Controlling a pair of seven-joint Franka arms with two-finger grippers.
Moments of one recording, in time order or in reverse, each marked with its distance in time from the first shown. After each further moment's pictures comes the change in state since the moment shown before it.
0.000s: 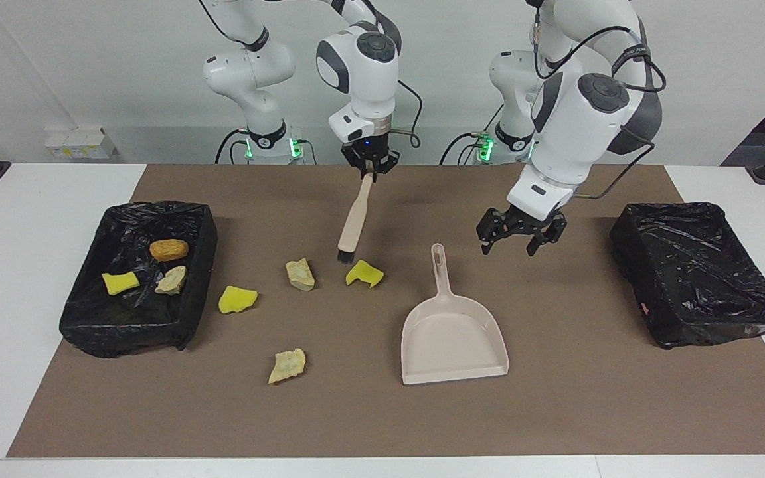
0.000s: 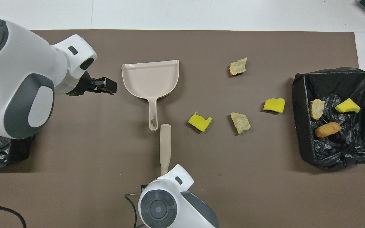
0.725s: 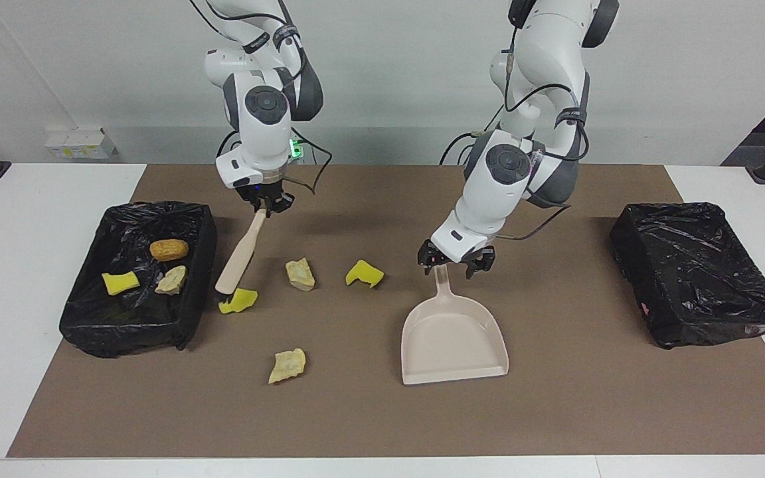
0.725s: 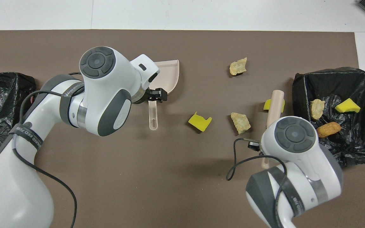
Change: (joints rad) left arm -0.129 0.176 -0.003 -0.025 0.004 0.098 -0.023; right arm -0.403 0.046 -0.008 -0.043 -0.239 -0.024 -0.338
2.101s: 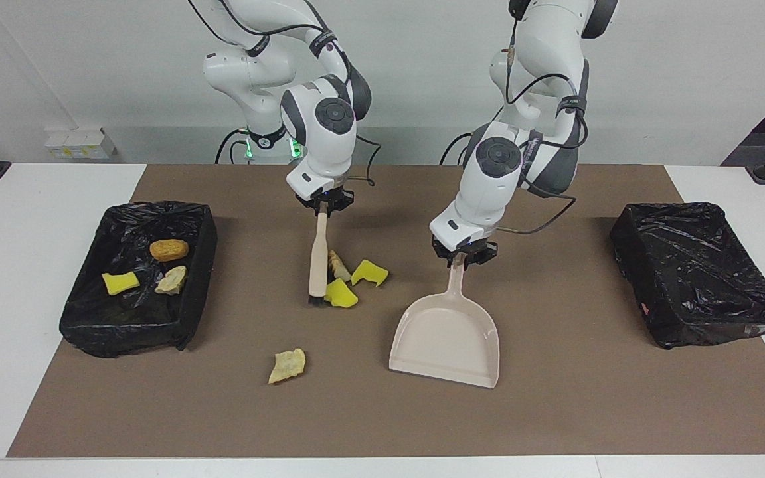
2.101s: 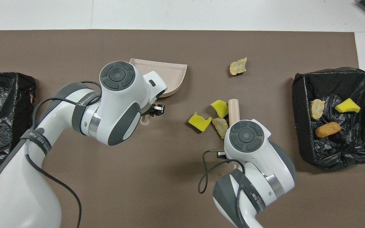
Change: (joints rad) left arm 0.010 -0.085 0.031 -0.055 0.087 -0.085 0.203; right arm 0.230 0.128 0.025 0.124 0.112 -0.011 -0.027
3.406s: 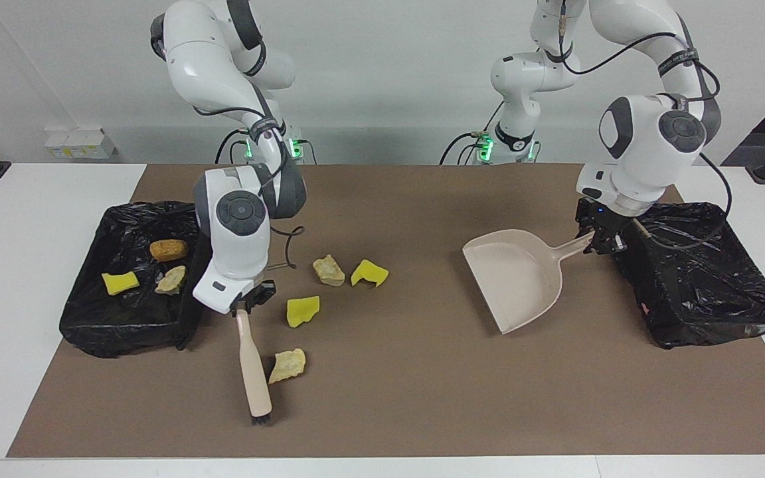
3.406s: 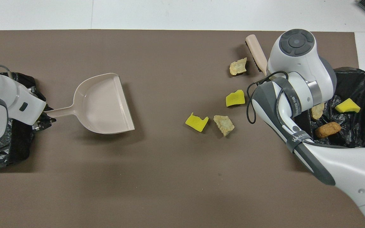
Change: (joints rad) left arm 0.421 -0.256 -0.016 -0.317 0.009 0.025 1.443; right arm -0.230 0.539 -0.019 0.626 -0.360 0.000 -0.509
